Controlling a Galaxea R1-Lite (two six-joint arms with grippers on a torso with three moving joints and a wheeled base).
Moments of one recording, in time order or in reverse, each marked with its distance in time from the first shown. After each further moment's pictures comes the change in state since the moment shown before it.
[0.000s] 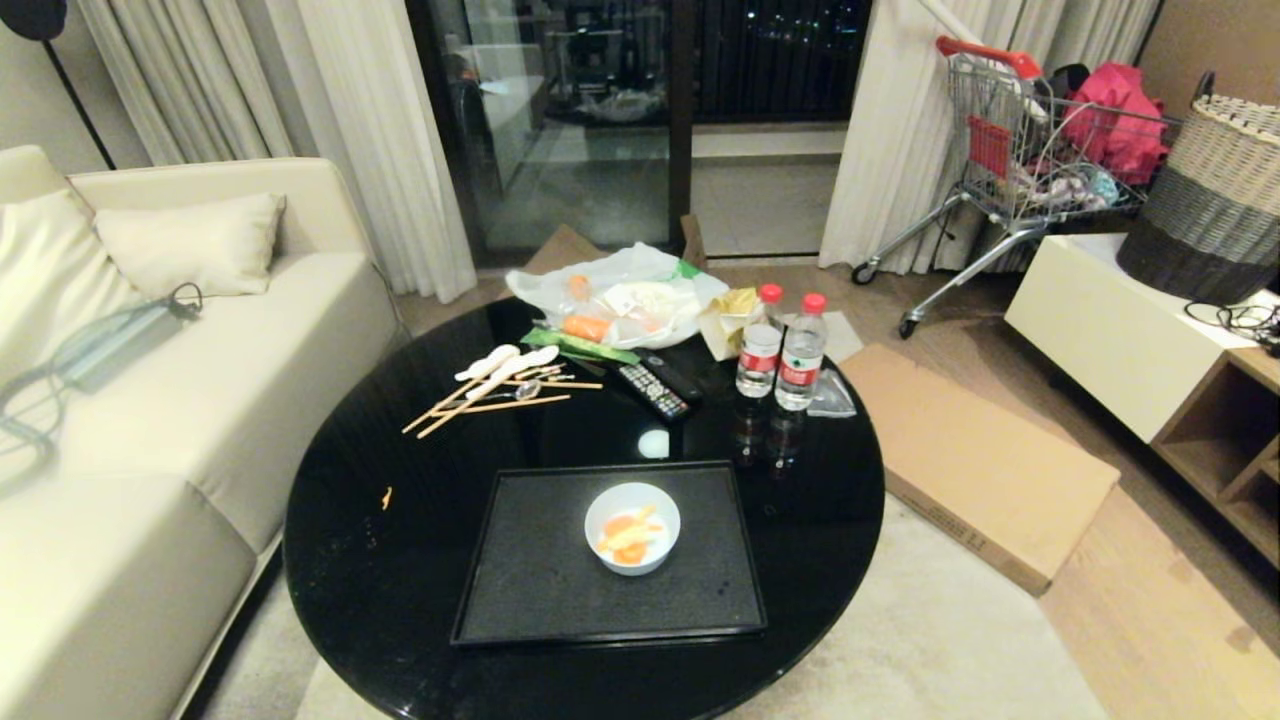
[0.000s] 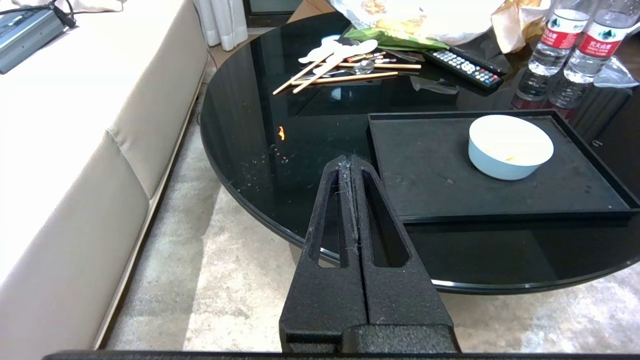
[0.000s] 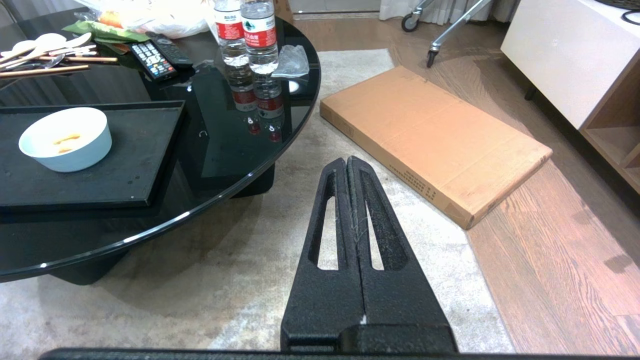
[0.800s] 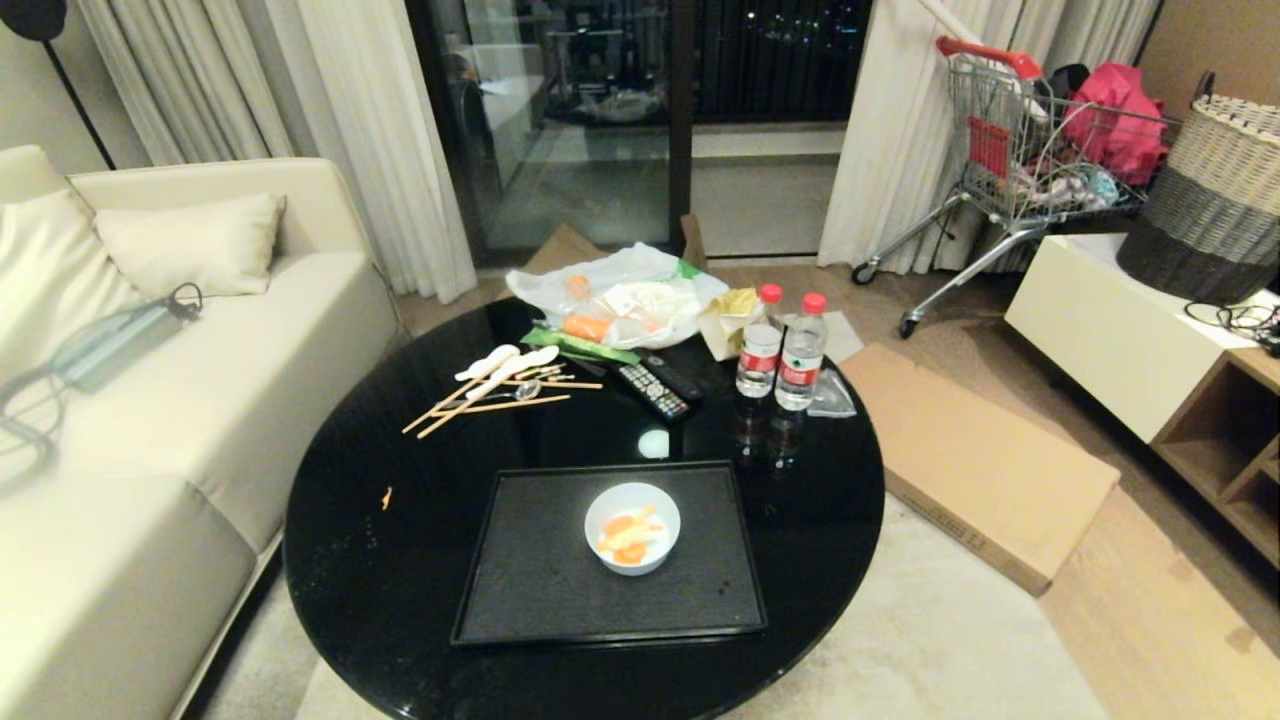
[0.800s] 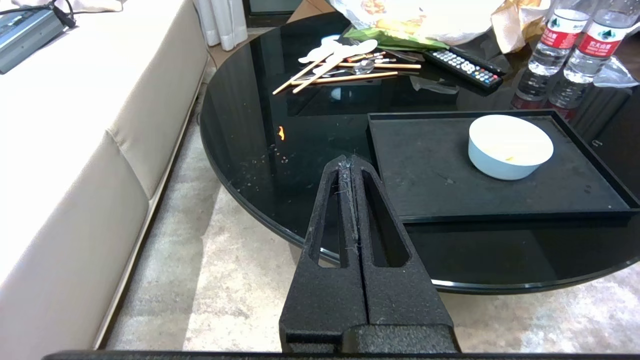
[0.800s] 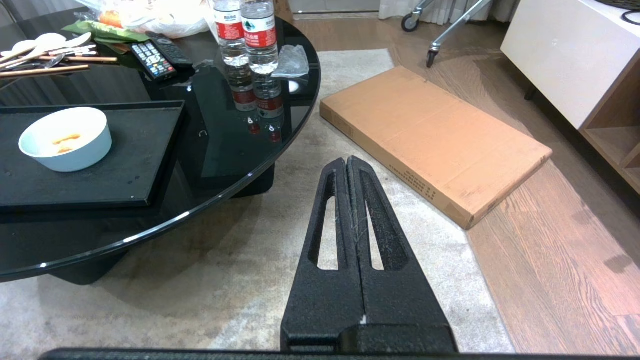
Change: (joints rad) left arm 0.000 0.000 0.000 0.000 0.000 0.000; right arm 0.000 0.000 0.000 0.000 0.000 0.000
